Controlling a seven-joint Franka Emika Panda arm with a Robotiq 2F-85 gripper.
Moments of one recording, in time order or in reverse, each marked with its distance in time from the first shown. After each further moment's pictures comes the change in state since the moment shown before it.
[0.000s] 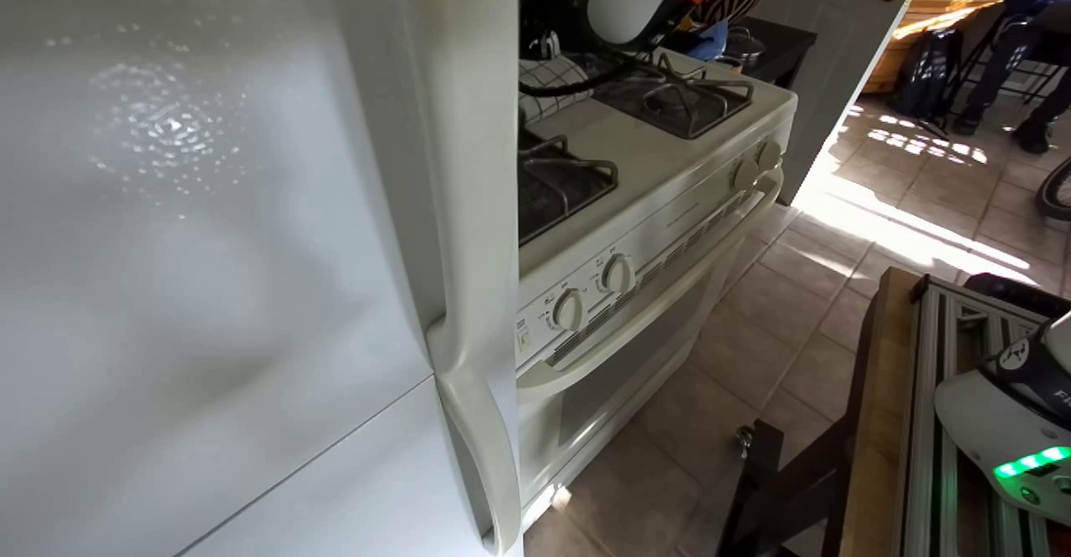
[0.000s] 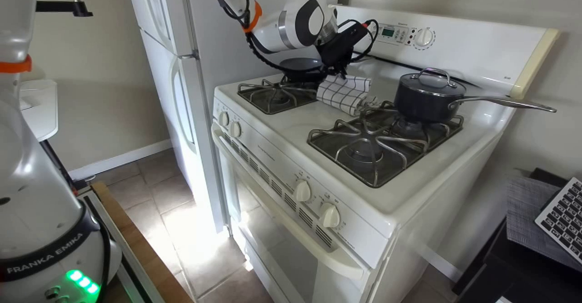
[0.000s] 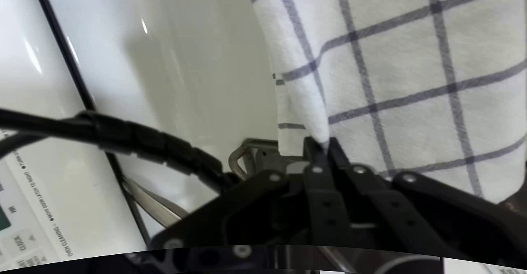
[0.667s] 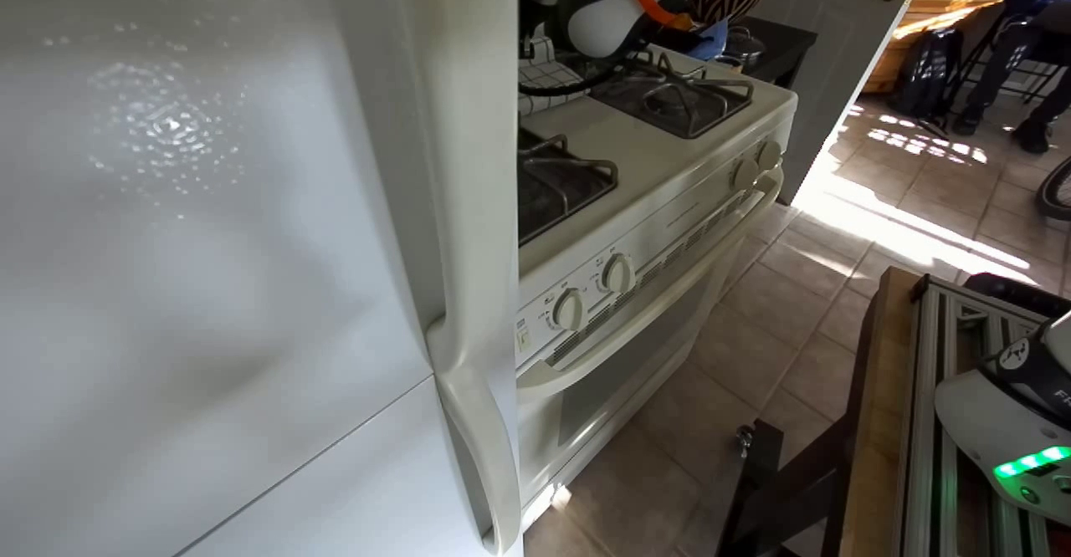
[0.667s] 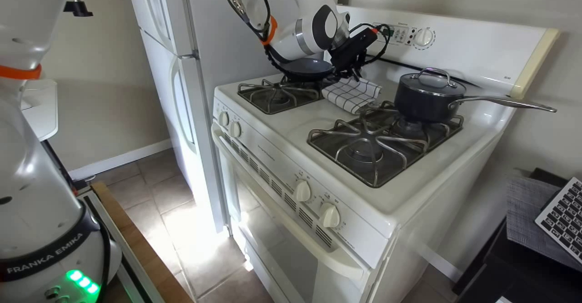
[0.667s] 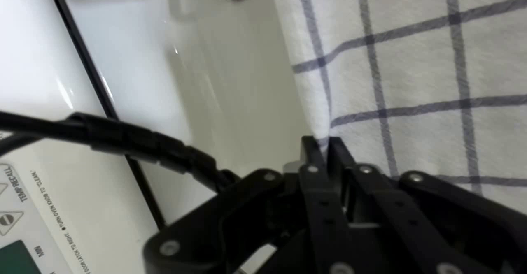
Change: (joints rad) arm 0.021 0.144 -0.066 0.186 -0.107 -0.015 0.205
